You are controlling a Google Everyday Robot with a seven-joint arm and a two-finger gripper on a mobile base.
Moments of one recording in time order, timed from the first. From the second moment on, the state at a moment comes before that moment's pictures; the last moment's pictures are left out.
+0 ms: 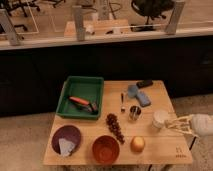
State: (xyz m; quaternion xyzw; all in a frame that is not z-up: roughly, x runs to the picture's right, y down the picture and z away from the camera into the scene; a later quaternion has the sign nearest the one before) arm 0.311 0.171 0.647 -0.12 -0.56 0.12 0.81
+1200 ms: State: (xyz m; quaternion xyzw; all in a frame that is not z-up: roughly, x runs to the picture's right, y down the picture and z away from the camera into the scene) arm 0.310 0.148 0.679 -0.12 -0.56 0.13 0.81
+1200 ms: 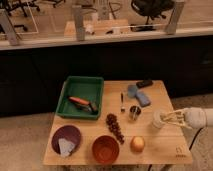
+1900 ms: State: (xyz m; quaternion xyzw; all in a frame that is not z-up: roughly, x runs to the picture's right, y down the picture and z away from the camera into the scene) arm 0.327 0.154 0.713 -0.14 -0.55 0.17 0.81
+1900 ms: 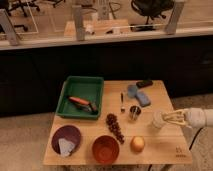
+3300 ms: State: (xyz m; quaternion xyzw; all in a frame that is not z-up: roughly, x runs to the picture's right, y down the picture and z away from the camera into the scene) arm 0.312 0.153 0.735 -0.16 -0.55 0.17 0.80
